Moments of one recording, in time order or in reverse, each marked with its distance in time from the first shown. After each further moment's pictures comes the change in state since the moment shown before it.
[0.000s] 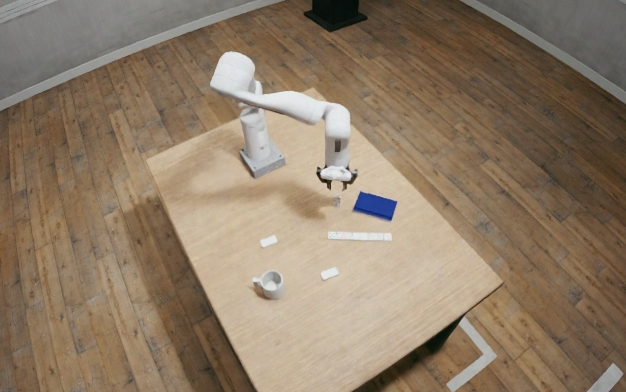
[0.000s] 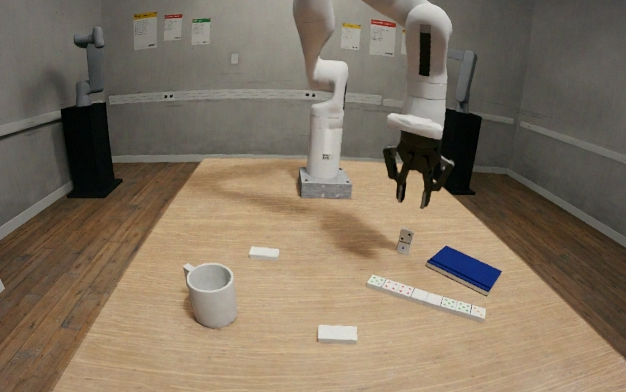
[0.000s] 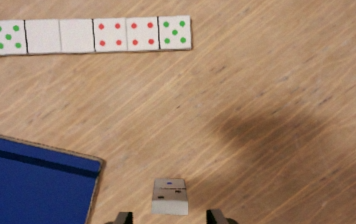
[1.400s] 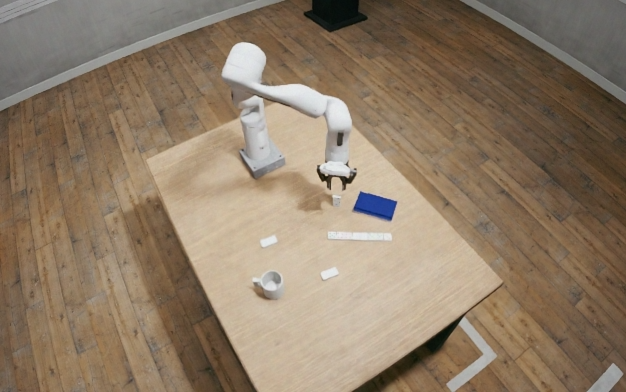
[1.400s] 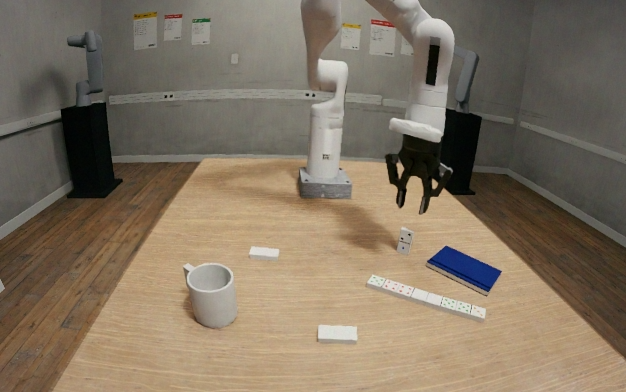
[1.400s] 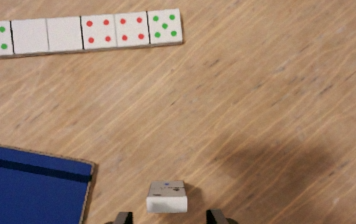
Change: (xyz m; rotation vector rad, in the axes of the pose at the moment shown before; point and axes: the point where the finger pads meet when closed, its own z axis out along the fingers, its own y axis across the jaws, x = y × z) arm -0.013 0.002 0.020 0.005 0.101 0.048
